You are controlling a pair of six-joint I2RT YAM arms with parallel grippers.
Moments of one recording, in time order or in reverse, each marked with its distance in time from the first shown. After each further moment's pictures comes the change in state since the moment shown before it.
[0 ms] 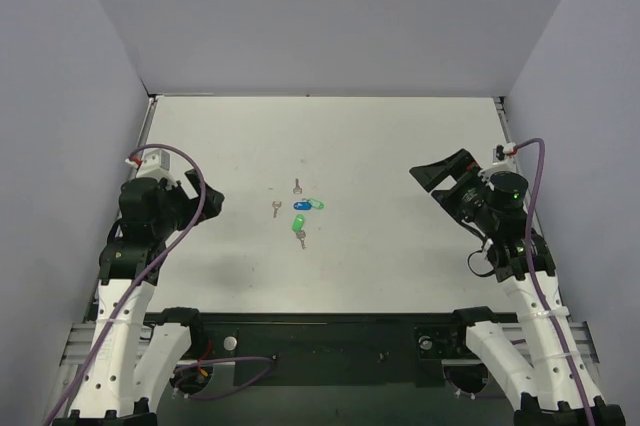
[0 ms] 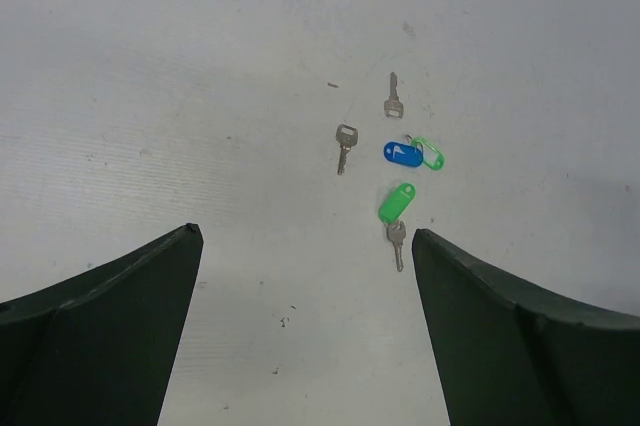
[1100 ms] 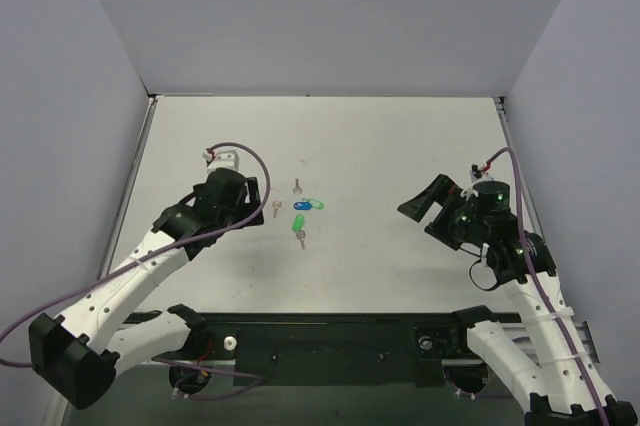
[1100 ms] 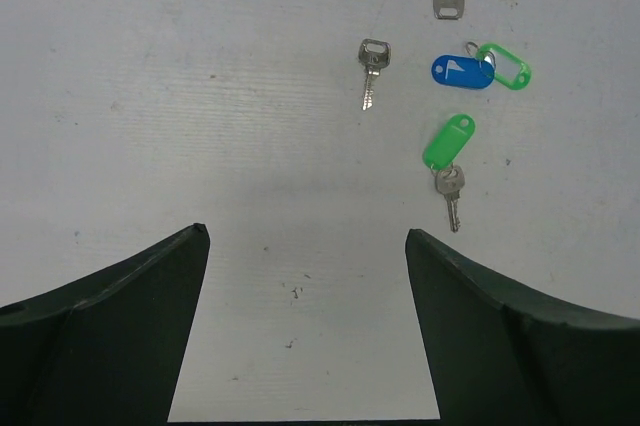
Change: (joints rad) left arm -0.509 0.278 0.057 -0.066 -0.463 -0.087; right arm 0.091 -0.020 0.025 -0.319 -0.016 -0.063
